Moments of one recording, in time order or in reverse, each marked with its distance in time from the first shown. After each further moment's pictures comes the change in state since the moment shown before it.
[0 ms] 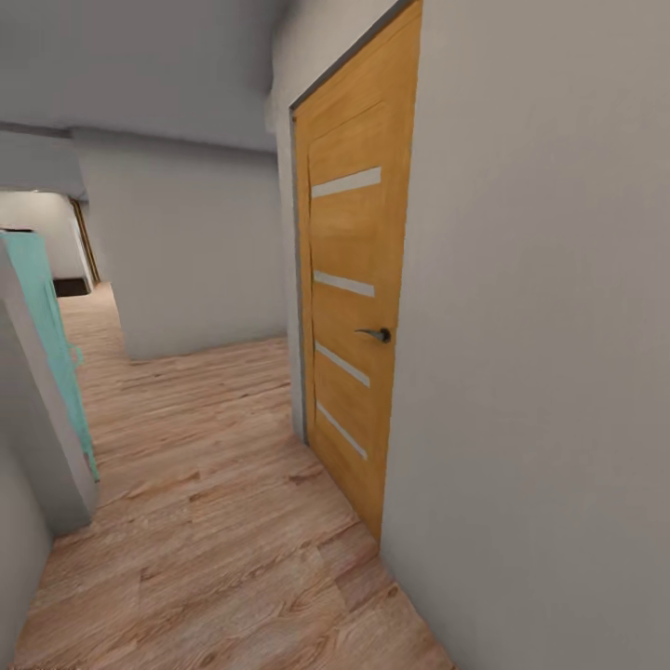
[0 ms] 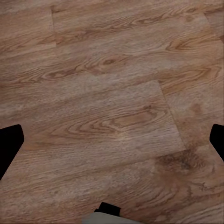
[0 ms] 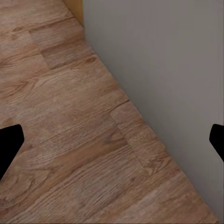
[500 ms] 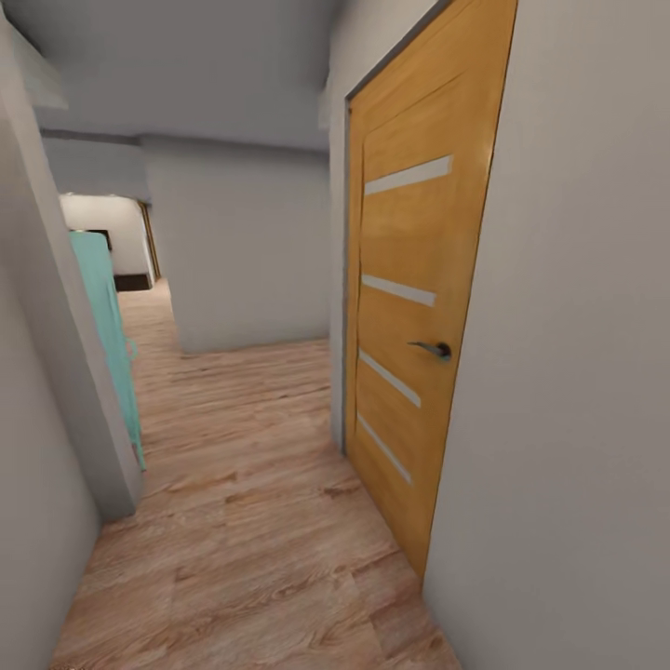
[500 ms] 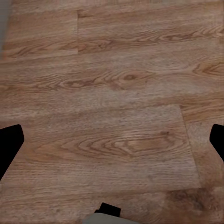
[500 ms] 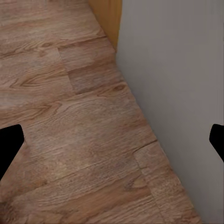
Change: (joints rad) left arm 0.000 0.003 0.001 0.000 0.002 -0.002 -0.004; right arm 0.000 0.000 0.000 0.000 0.000 0.000 0.001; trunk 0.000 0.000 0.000
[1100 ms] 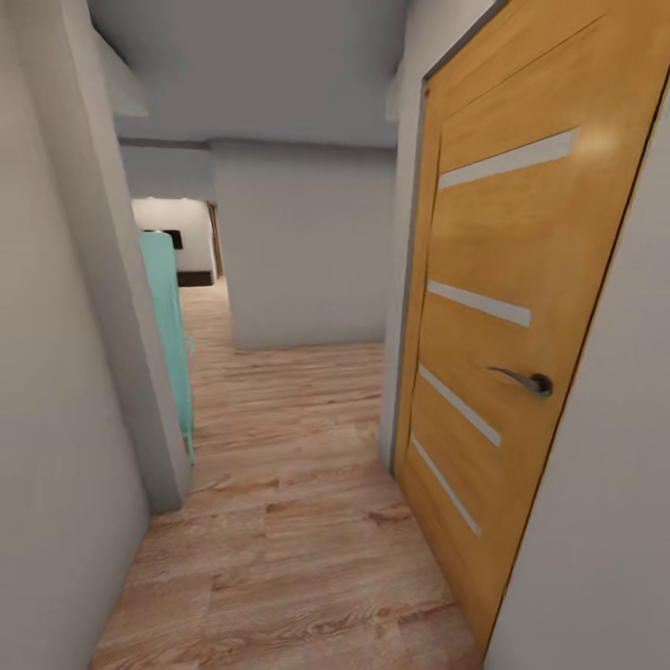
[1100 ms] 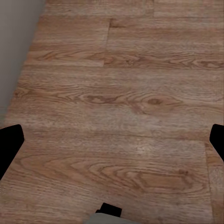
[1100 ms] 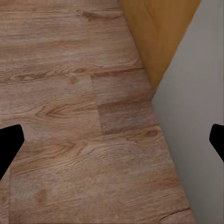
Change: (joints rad) left arm 0.000 0.000 0.000 0.000 0.000 0.000 0.005; right arm 0.000 0.000 0.000 0.000 0.000 0.000 0.000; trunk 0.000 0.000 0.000
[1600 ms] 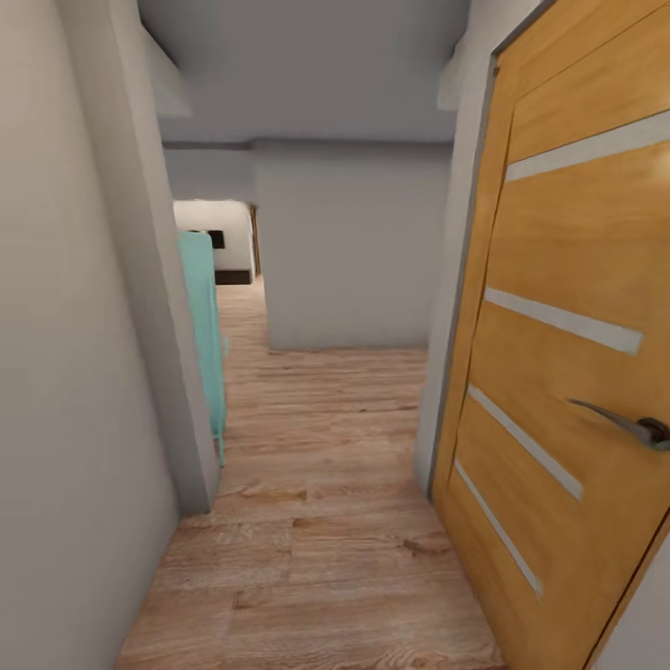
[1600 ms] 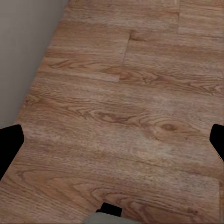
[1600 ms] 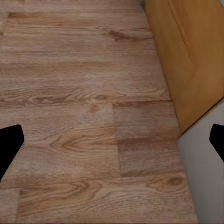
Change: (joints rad) left arm 0.000 0.000 0.000 0.000 0.000 0.002 0.001; right arm 0.000 0.000 0.000 0.000 0.000 0.000 0.000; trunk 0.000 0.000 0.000
